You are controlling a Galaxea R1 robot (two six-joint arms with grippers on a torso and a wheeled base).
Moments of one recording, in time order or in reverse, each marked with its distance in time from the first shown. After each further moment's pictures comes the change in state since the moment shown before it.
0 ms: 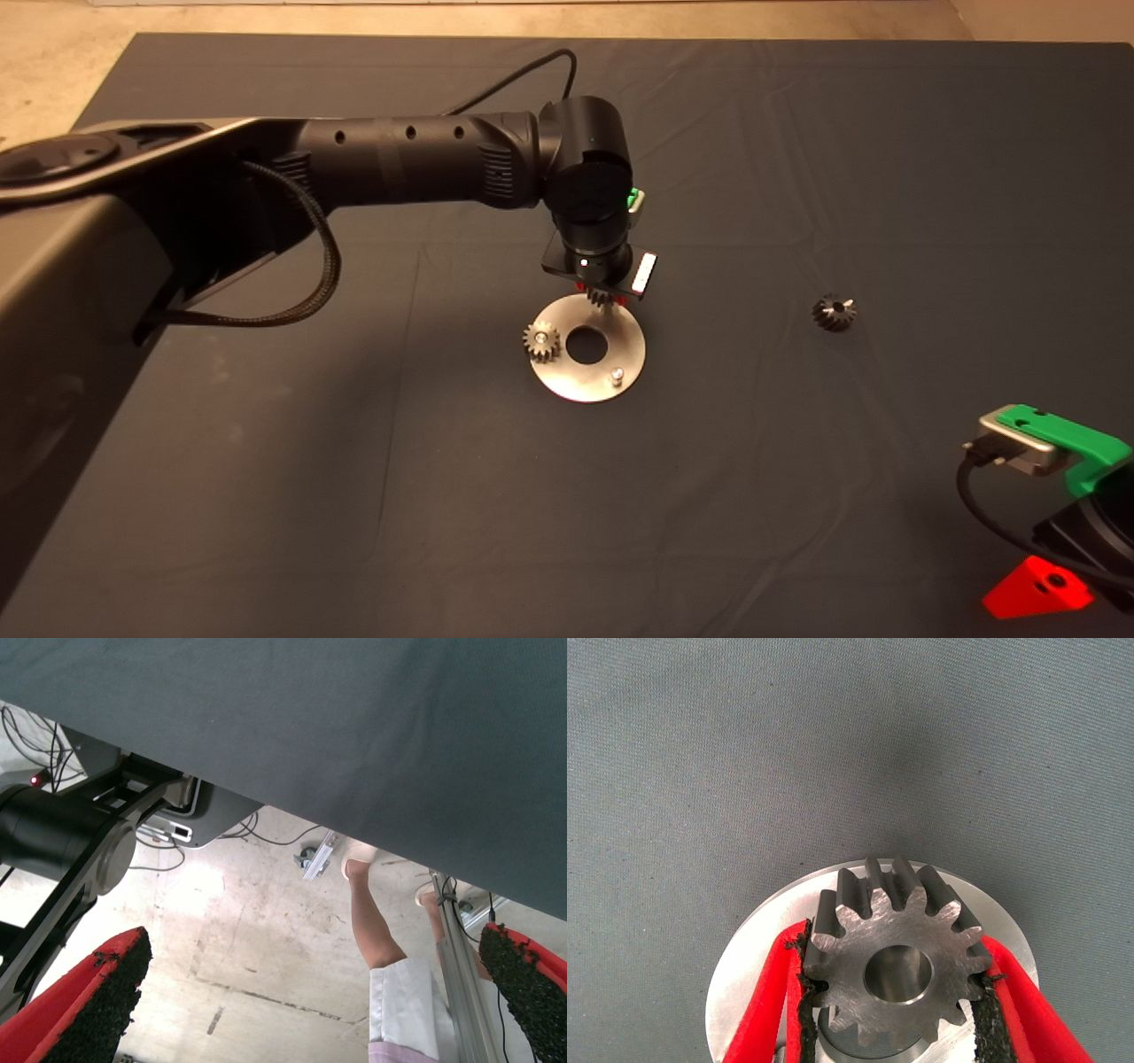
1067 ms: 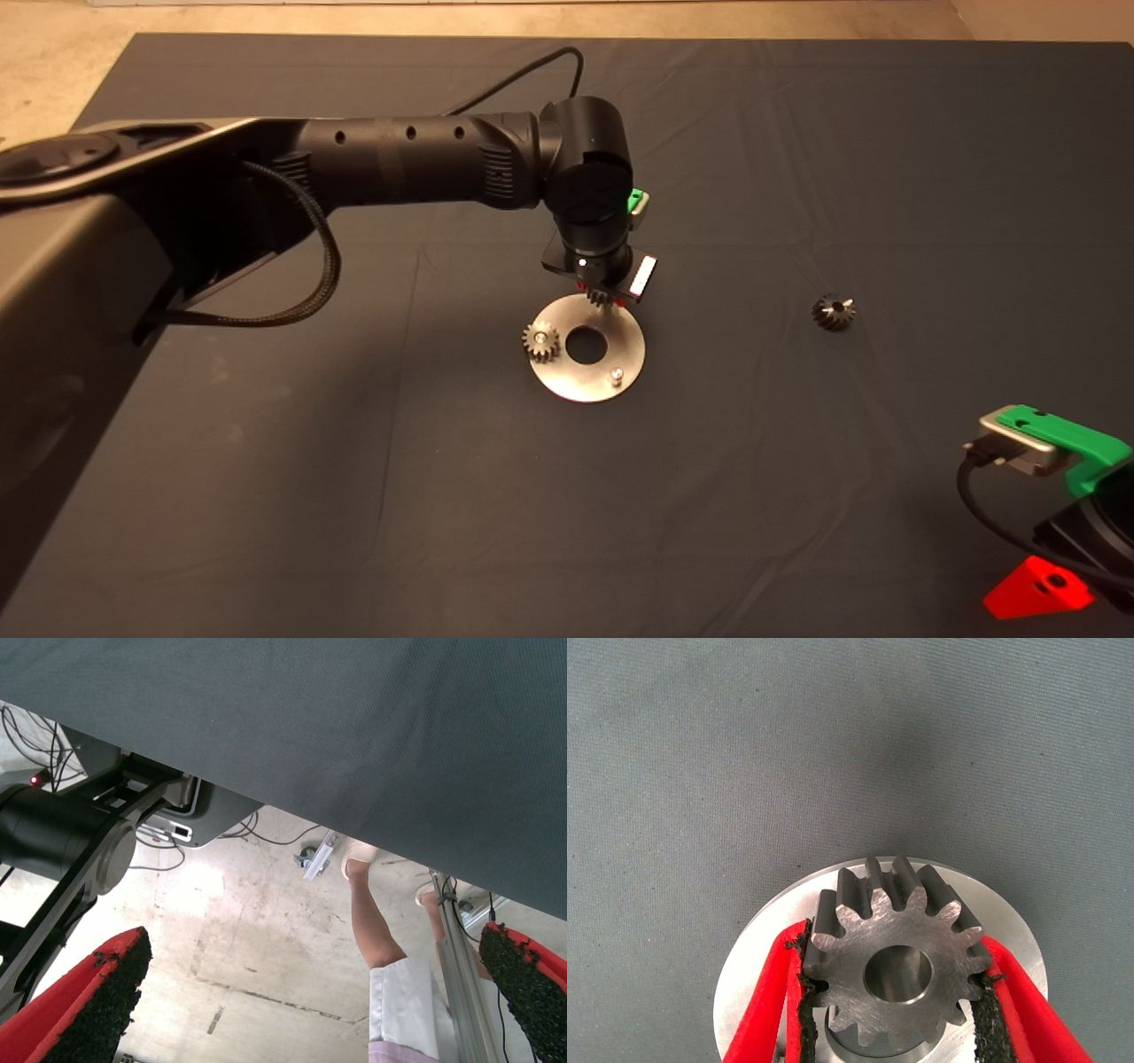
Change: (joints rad) left arm 0.000 0.000 0.004 -0.006 0.002 0.061; right arm 0.000 0.000 0.000 0.000 0.000 0.000
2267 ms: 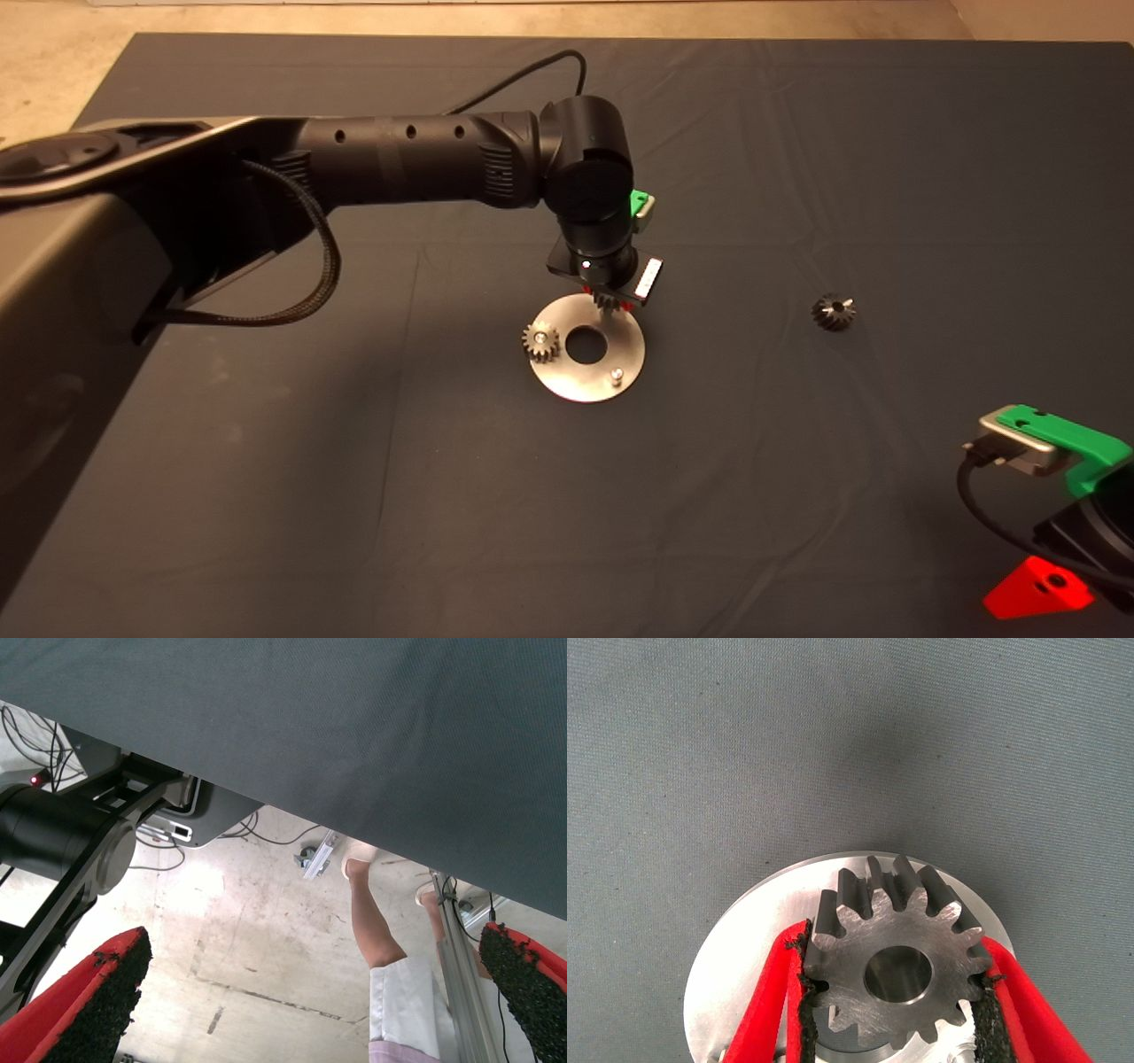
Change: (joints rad) left arm -0.002 0.000 0.000 -0.024 -0.032 0.008; right arm 0.000 0.000 0.000 0.000 0.000 0.000
